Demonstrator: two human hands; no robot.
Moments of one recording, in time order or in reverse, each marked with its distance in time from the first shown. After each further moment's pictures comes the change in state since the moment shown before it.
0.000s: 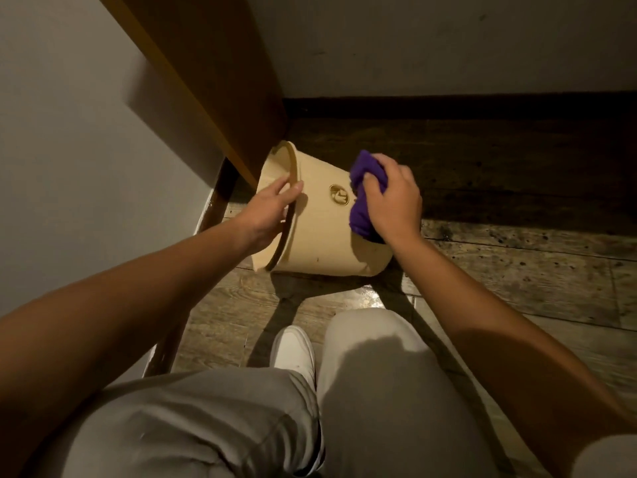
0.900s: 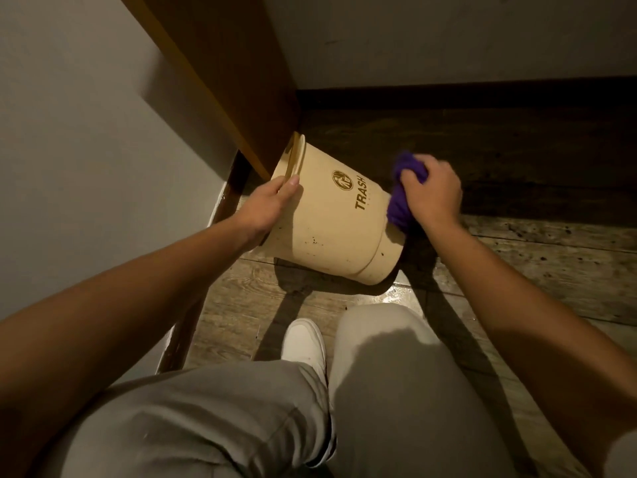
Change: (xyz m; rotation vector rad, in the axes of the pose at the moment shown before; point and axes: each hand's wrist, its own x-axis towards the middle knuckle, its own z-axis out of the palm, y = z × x) left_hand -0.009 -0.005 -0.015 0.286 0.059 0.047; right_hand 0.019 0.037 -0.016 -0.127 0.001 0.126
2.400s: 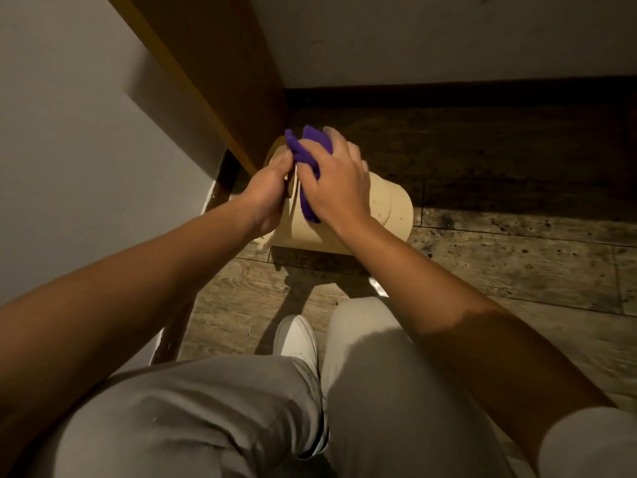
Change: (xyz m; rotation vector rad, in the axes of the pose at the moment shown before) left_hand -0.001 0.030 0.023 -0.468 -0.016 -0.023; right_hand -0.059 -0.115 0.037 -0.058 0.005 -0.453
